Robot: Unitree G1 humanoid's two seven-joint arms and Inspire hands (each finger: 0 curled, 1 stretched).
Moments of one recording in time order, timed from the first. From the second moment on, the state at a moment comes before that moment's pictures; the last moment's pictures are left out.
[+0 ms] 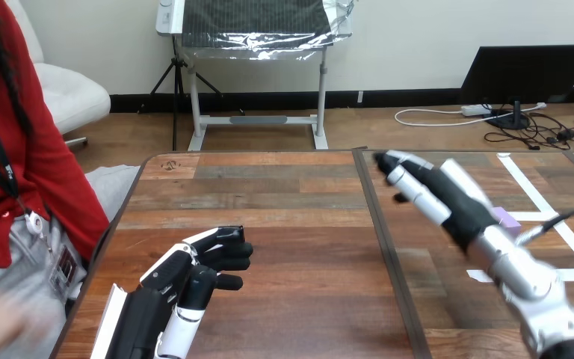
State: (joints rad) left arm 0.63 0.14 -0.14 -0.32 -0.05 -0.53 -0.12; right arm -0.56 -0.36 0.06 0.98 -0.18 -0.40 0.19
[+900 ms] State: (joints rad) left arm 0.63 0.14 -0.14 -0.32 -0.04 -0.53 -0.12; right arm -0.83 -0.45 0.11 1.24 -0.35 -0.31 0.05
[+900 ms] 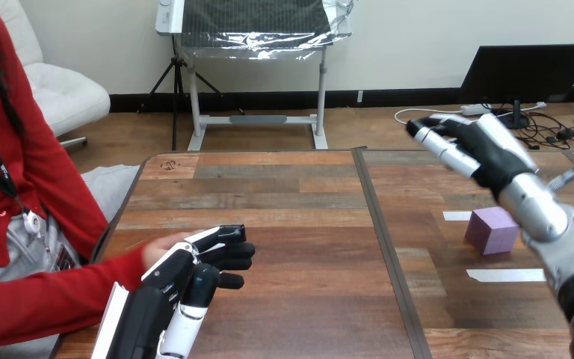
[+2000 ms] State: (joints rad) left arm 0.59 0.14 -0.12 -0.32 -0.04 -0.54 -0.12; right arm -0.95 -0.55 0.27 1.34 -0.57 -0.14 0.04
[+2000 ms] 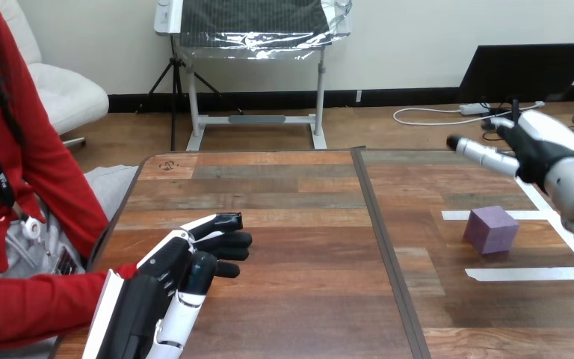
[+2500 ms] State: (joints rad) left arm 0.59 0.14 -0.10 -0.32 -0.03 -0.54 -0.13; right arm -0.94 -0.55 0.30 1.36 -0.59 -0.10 0.05
